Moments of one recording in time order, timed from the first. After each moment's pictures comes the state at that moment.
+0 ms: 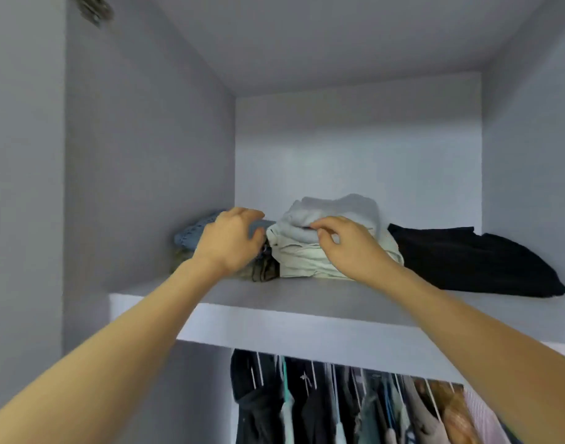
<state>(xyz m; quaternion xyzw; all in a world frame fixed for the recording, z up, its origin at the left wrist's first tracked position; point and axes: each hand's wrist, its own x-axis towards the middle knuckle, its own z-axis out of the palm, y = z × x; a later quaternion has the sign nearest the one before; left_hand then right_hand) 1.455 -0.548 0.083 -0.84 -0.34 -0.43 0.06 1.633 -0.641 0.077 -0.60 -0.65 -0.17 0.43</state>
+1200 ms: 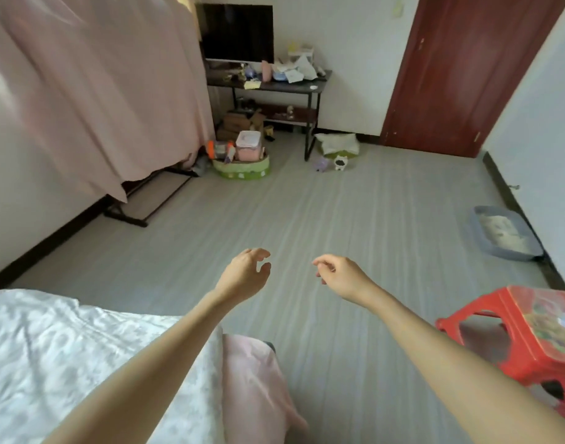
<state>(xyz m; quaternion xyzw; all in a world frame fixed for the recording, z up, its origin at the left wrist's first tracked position) 0.672 -1.038 -0.337 -0.24 -0.93 -0.28 -0.09 0.762 -0.854 -0.332 -0.16 -0.89 0.42 -0.03</state>
